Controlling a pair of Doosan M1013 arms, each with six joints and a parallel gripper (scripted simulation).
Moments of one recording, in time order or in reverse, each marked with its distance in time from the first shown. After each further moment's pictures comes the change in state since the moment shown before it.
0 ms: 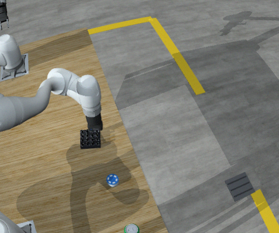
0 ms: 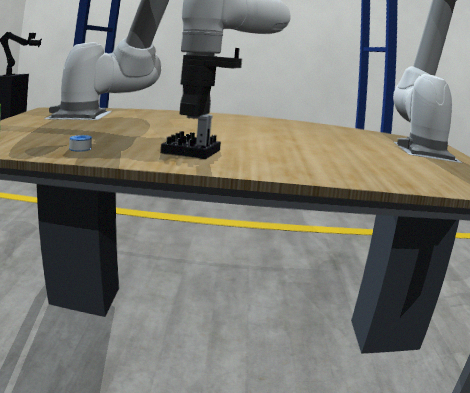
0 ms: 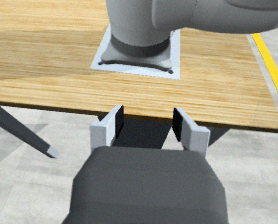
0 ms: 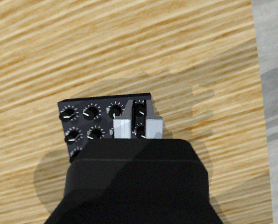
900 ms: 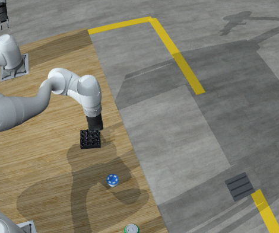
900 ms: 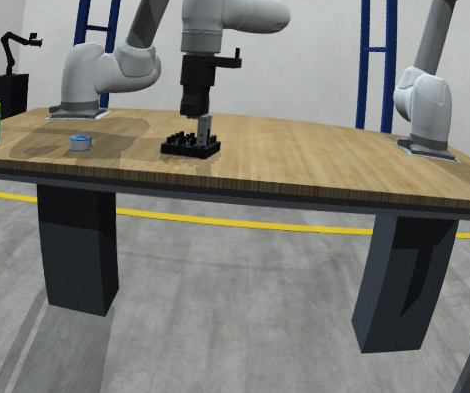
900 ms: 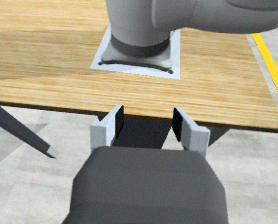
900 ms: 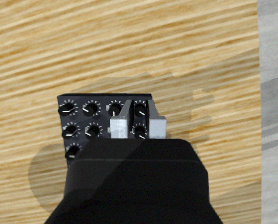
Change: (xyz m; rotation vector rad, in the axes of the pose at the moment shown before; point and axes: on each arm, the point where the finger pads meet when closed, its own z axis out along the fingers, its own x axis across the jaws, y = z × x) left arm 0.000 0.000 0.000 0.000 0.000 0.000; right arm 0.000 0.000 0.000 0.001 -0.001 -0.079
